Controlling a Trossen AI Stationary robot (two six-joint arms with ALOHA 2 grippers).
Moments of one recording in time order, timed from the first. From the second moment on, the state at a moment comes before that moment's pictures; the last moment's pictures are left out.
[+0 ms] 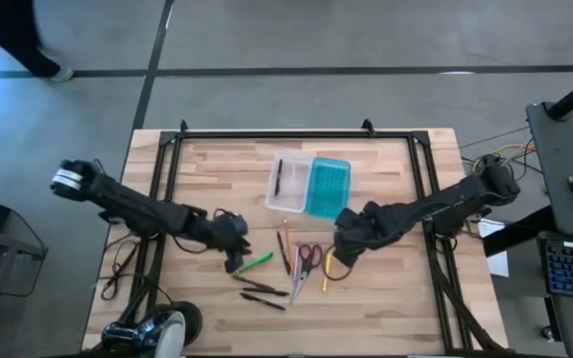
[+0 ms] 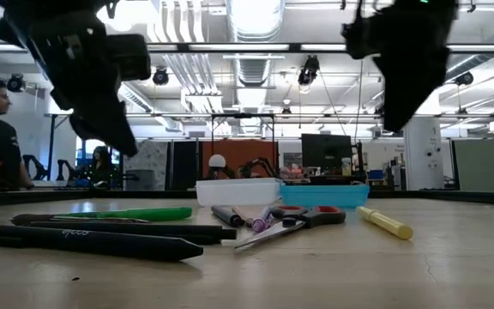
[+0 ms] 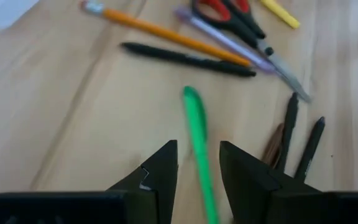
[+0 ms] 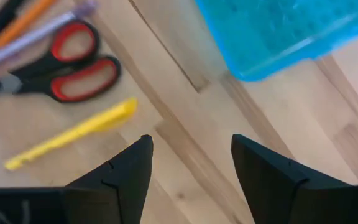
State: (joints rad) left arm -0.28 1.28 0.63 -0.17 -0.11 -0.64; right arm 0.31 1.54 1.12 -0.98 0.31 0.95
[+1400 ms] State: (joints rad) left arm -0.01 1.50 0.98 -0.21 -0.23 -0.89; right arm 0.41 1.26 0.83 -0.88 0.72 1.48
